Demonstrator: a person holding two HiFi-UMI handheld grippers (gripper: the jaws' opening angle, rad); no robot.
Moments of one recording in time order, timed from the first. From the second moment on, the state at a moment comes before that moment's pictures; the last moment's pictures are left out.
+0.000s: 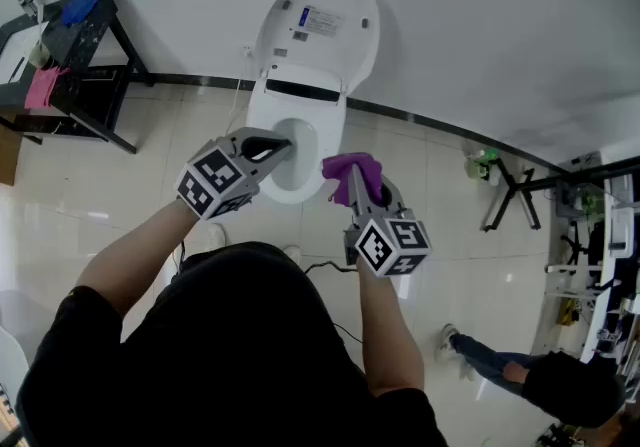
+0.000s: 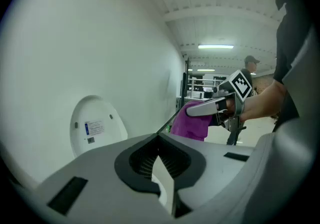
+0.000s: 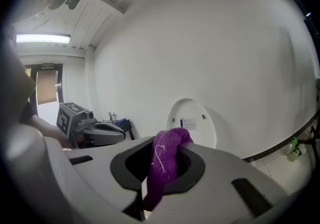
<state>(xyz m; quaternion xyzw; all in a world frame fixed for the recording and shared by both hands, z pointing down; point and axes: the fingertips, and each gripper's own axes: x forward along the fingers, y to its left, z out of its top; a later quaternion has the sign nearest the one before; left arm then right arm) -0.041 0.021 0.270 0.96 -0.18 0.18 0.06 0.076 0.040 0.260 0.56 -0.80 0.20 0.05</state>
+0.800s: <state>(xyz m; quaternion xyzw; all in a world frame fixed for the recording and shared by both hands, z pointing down) 0.015 0.026 0.336 0.94 -0.23 0.22 0.09 0.123 0.057 0.359 0.51 -0.82 0.25 0.10</state>
